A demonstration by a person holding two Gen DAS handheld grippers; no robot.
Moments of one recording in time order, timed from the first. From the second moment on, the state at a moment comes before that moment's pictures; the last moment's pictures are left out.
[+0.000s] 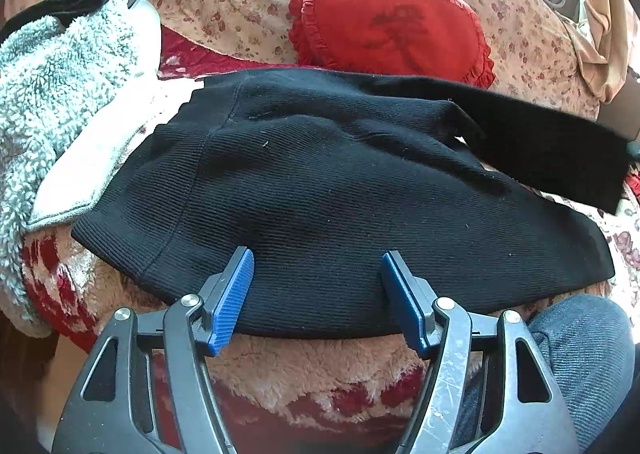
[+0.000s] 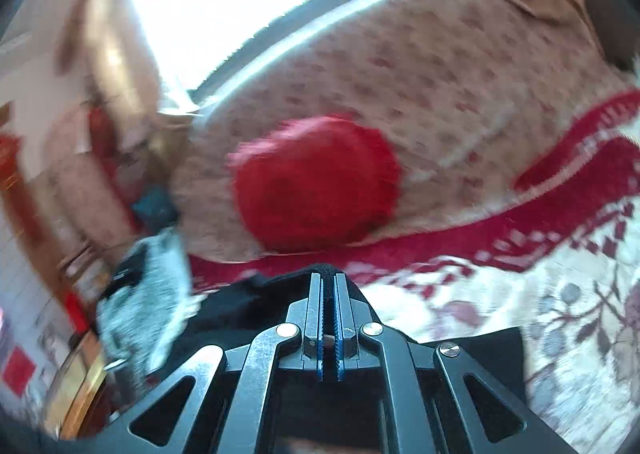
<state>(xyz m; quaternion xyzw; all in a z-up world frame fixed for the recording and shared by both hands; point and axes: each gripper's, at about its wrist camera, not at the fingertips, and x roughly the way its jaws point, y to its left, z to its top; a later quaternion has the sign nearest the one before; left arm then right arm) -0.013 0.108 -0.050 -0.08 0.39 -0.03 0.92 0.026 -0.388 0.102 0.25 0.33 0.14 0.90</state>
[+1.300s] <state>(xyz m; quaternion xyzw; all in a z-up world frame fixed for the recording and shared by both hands) 0.080 0.193 0.030 -0.05 0.31 -0.09 0.94 0.113 -0.332 -0.008 0.03 0.46 0.03 0.89</state>
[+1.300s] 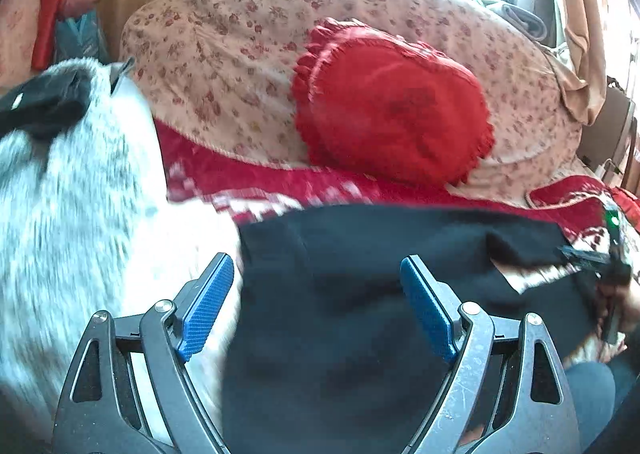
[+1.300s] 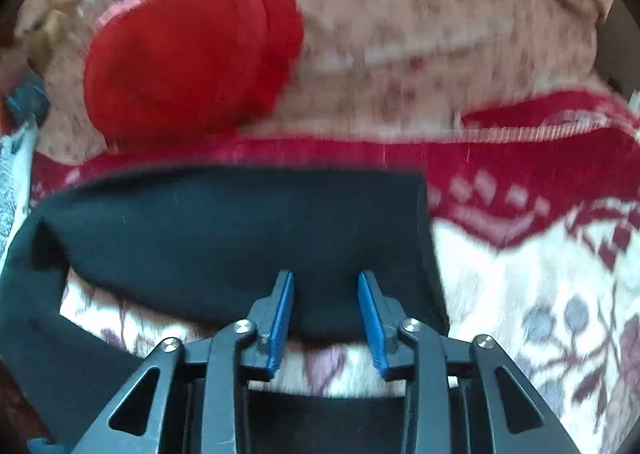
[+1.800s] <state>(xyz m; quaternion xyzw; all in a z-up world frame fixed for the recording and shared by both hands) 0.209 0.247 -0.035 -0.03 0.43 -0.21 0.88 0.106 -0.335 -0.009 0.04 0.44 0.04 0.90</state>
